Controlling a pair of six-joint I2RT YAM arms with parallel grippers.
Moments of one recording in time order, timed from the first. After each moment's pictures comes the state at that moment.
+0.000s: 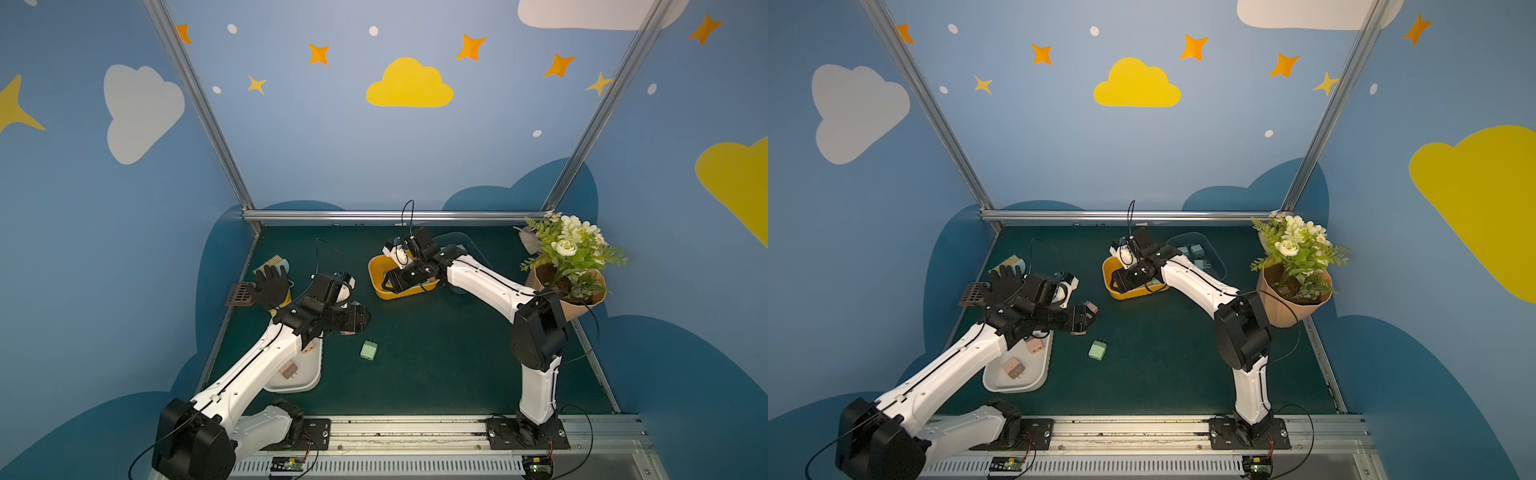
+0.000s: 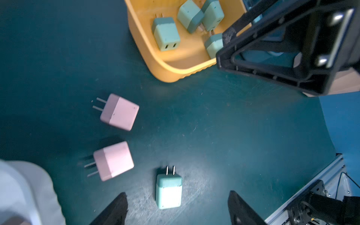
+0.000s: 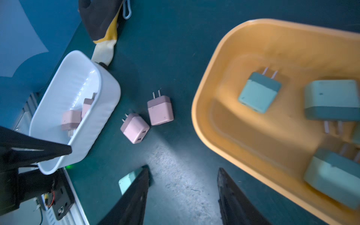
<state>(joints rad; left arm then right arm) -0.43 1.09 0.82 -0.65 0.21 -0.38 0.74 1.96 1.68 -0.66 -0.38 0.12</state>
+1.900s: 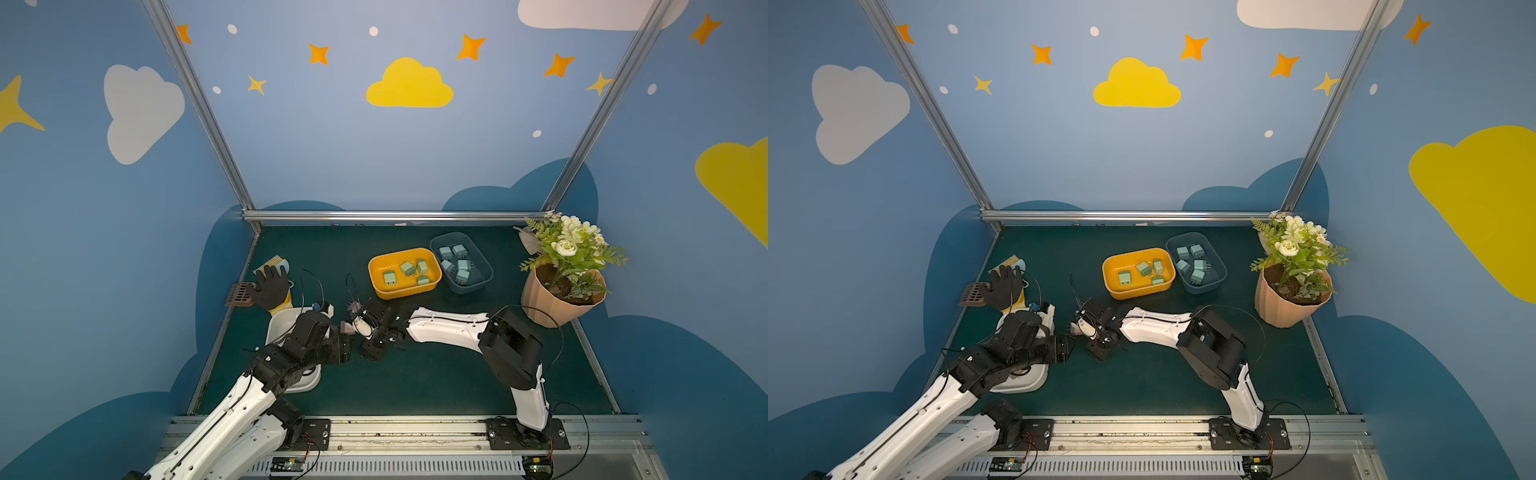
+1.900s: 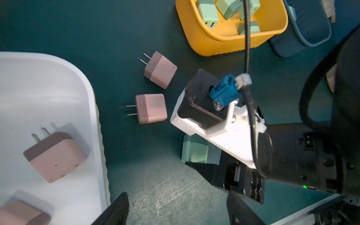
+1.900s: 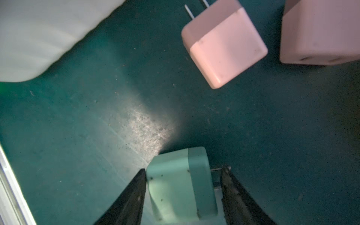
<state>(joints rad) -0.55 0.73 0.64 -0.81 0.00 -0.55 1.12 2.03 1.41 -0.50 -0.12 0.01</state>
